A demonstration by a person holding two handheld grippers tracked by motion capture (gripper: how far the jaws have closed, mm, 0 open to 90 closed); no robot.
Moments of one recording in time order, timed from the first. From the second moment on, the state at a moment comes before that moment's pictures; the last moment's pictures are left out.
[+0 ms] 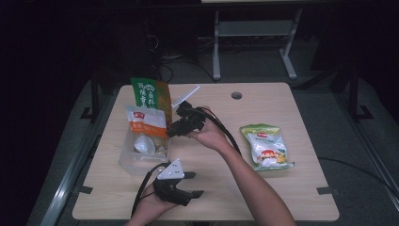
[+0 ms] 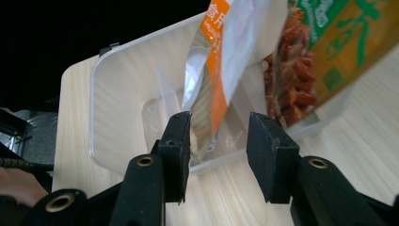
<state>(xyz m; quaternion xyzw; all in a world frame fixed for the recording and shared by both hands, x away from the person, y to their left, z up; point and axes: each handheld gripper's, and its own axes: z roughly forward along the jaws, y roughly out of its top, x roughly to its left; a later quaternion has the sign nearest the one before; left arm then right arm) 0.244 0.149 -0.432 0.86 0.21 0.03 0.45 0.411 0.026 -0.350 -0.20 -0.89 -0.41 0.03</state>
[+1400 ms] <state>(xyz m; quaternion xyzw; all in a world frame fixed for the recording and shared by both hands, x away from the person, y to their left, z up) 0.248 0.152 -0.435 0.87 0.22 0.03 0.45 0.393 -0.113 -0.355 -0.30 -0.87 -0.38 0.01</state>
